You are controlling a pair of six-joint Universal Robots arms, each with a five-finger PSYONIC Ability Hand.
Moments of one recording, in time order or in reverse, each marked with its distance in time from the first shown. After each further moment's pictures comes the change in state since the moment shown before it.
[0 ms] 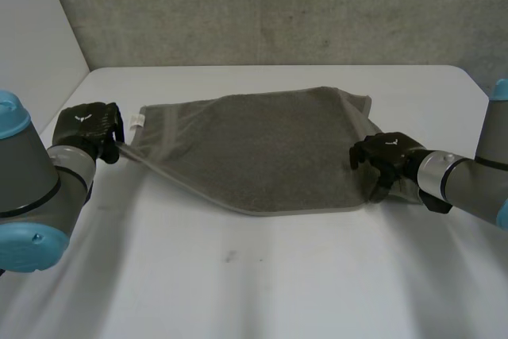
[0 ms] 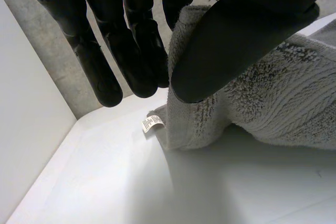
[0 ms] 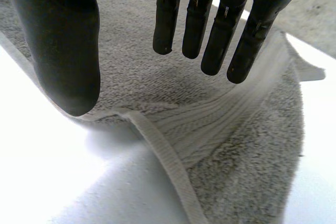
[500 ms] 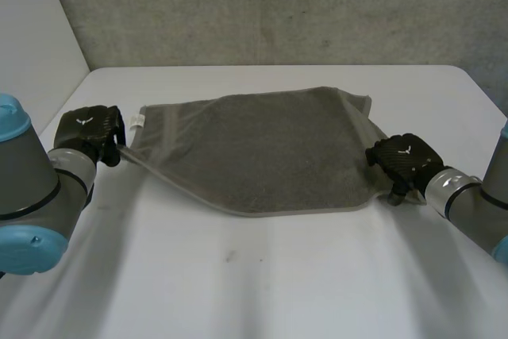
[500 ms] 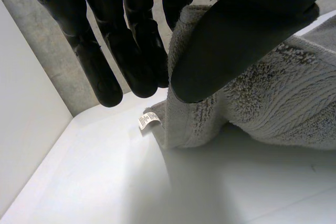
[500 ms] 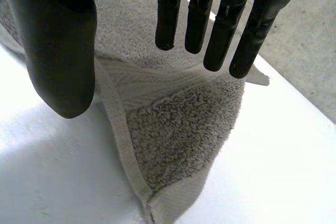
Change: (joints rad) left arm 0.006 -0.002 -0.012 0.003 0.016 -0.003; right arm -0.036 -0.081 0.275 -0.349 0.057 -0.144; left_hand 0.000 0.000 0.000 0.000 0.000; right_hand -0.048 -0.056 -0.049 -0.059 -0.057
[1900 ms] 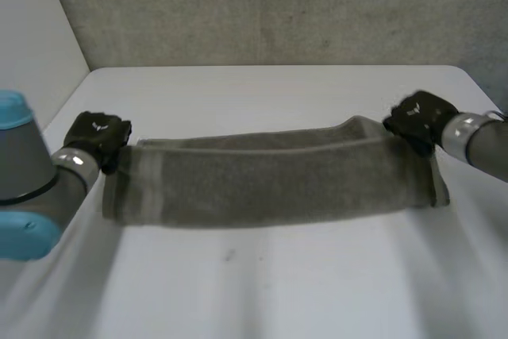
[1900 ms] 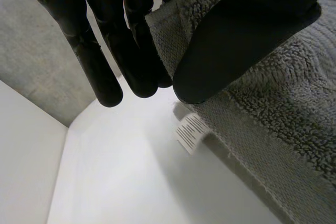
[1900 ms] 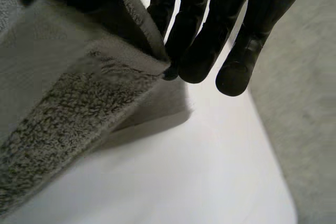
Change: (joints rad) left arm 0.042 -0.121 0.111 -0.065 0.110 0.372; right arm 0.005 0.104 -0.524 0.455 0.018 -0.393; left_hand 0.000 0.000 0.000 0.000 0.000; right_hand 0.831 0.804 0.822 0.832 0.872
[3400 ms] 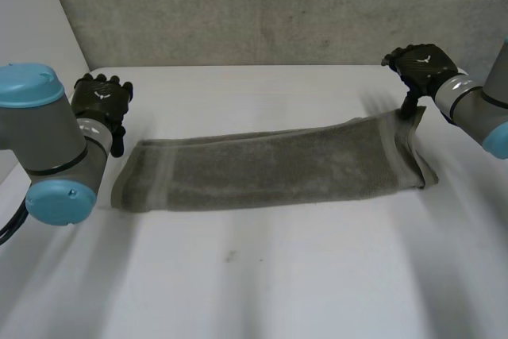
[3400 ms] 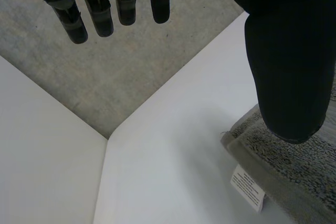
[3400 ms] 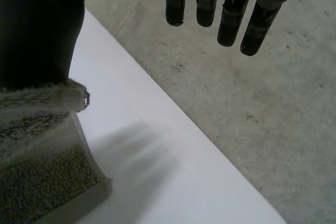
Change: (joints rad) left arm -0.078 -0.089 0.208 0.004 -0.177 -0.009; right arm -0.016 0.362 -0.622 -0.028 0.021 0.523; left_hand -1.030 -1.052 -1.049 -1.052 -1.012; right_hand -1.100 -1.074 -1.089 -1.083 -1.112
